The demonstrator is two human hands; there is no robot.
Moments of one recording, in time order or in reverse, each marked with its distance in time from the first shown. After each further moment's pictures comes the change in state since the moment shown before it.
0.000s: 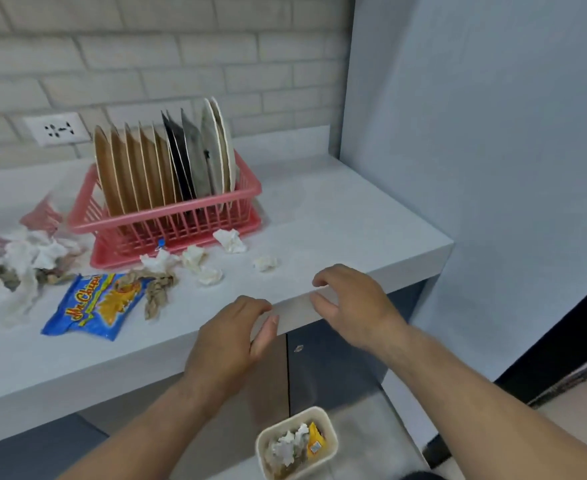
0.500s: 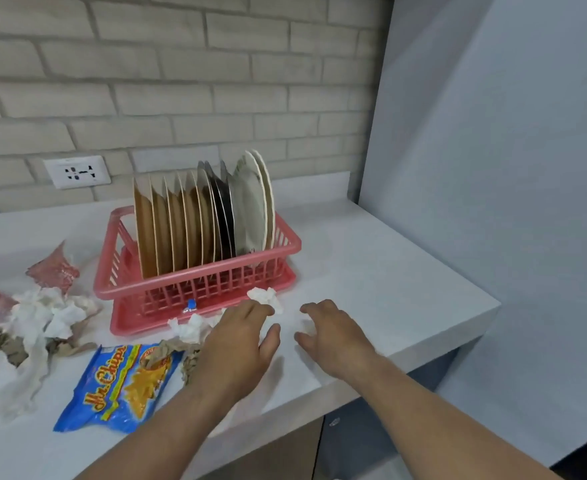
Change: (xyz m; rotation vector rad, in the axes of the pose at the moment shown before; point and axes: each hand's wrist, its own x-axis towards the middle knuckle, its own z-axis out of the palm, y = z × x) left_hand 0.093 -0.087 -0.037 0.066 -0.023 -0.051; right_hand 0.127 -0.052 0.063 -0.100 -0.088 0.168
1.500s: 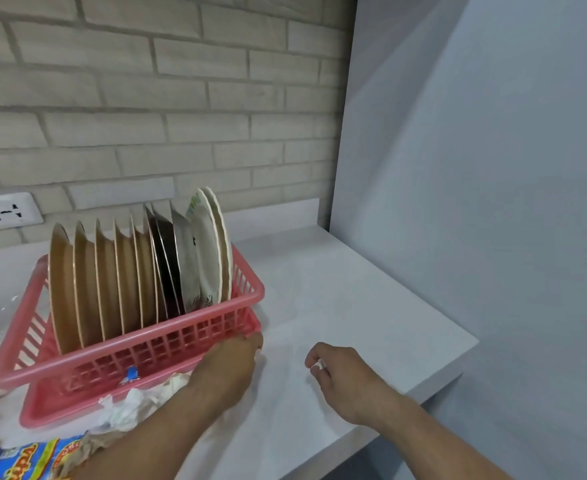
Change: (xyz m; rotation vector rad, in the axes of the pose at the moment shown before) left_hand 0.109 -0.002 0.054 0.124 -0.354 -0.029; right_hand 0.022 0.063 -0.041 0.250 -0.070 0.070
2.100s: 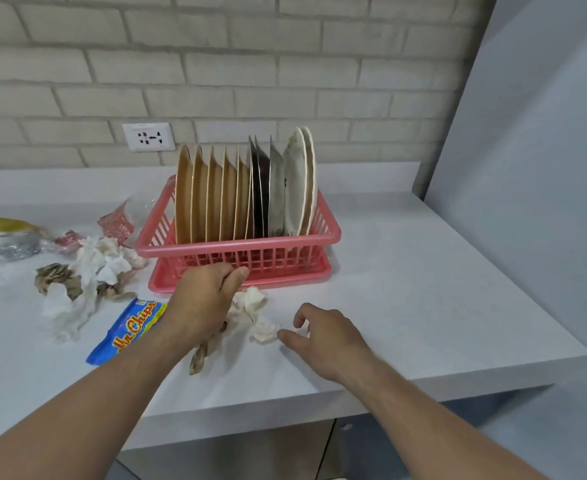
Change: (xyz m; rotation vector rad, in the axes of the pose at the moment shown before) left_hand -0.108 -0.041 -0.056 -0.249 0.447 -0.328; right_hand -0.007 -0.063 0.062 -0.100 -0.148 -0.216
